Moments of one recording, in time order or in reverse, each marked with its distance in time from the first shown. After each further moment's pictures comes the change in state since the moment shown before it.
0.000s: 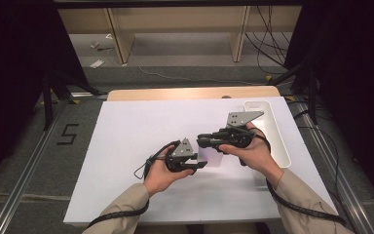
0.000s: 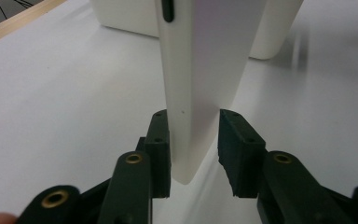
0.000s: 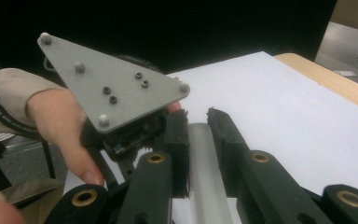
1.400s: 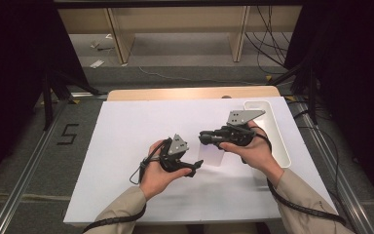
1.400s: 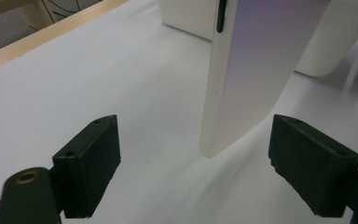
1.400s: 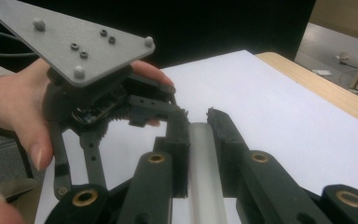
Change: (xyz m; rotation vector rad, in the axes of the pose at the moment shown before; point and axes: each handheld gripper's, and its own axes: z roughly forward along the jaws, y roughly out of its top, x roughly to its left) left arm -0.006 0.007 -0.018 -0.004 0.217 -0.115; right arm -0.003 0.001 -0.003 0.013 -0.071 -0.014
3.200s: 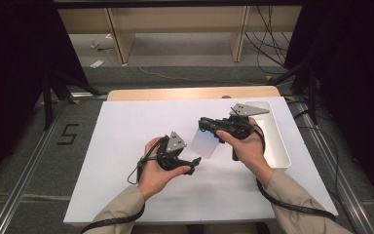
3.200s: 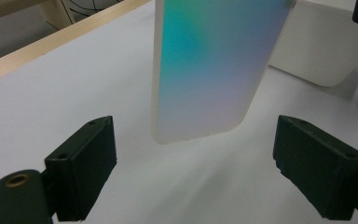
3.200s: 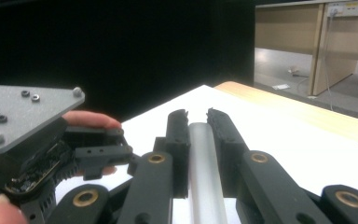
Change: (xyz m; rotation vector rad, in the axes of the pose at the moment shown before) left arm 0.002 0.009 -0.013 0.008 0.058 -0.034; right arm -0.009 0.002 0.008 -0.183 -0.160 0.177
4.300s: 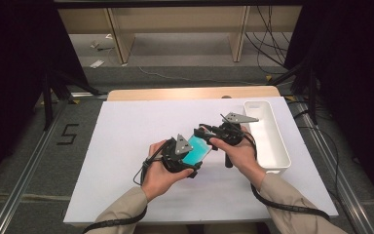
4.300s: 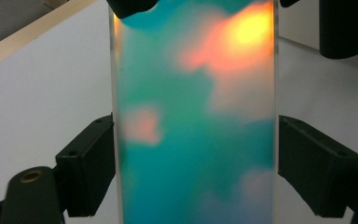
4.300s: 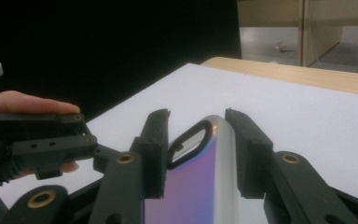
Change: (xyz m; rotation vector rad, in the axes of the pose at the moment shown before) left arm -0.011 0.002 0.007 0.106 0.035 0.060; right arm -0.010 -0.039 0.024 0.030 -0.061 0.124
